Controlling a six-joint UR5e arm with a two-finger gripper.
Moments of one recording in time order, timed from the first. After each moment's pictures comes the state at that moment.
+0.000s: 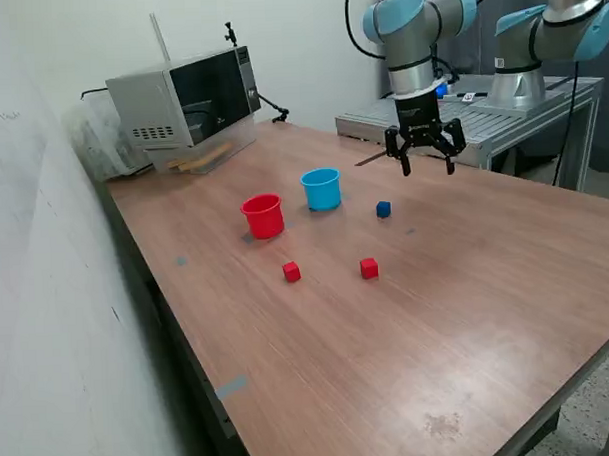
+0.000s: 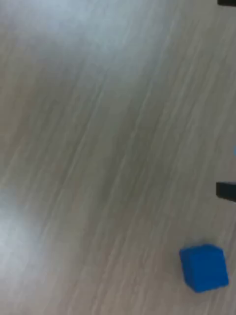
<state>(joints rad) 0.01 -1.15 1.87 -2.24 -1.47 2.80</state>
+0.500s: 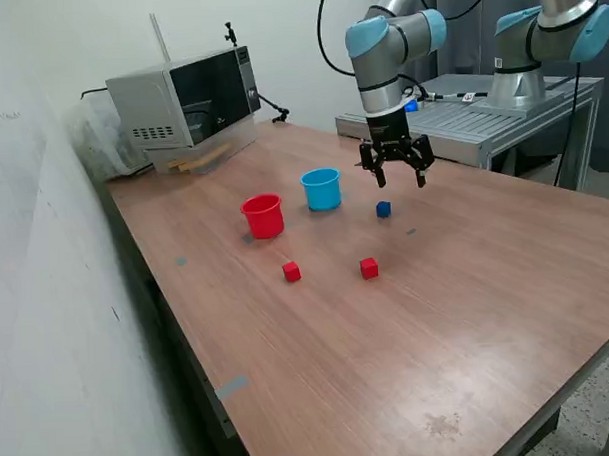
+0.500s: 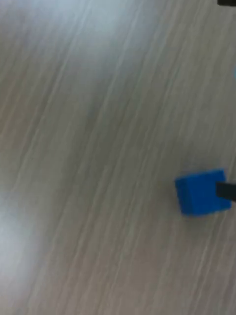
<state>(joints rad) -0.08 -1.06 1.82 -2.25 -1.46 2.73</state>
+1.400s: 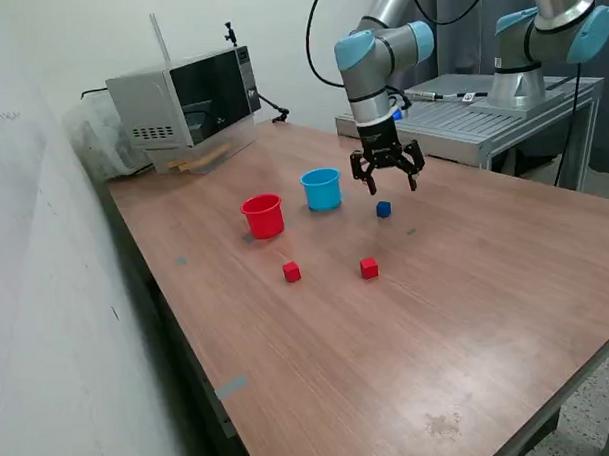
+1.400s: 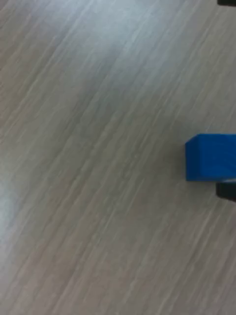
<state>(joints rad) -0.12 -1.03 1.82 -2.26 -1.45 2.49</state>
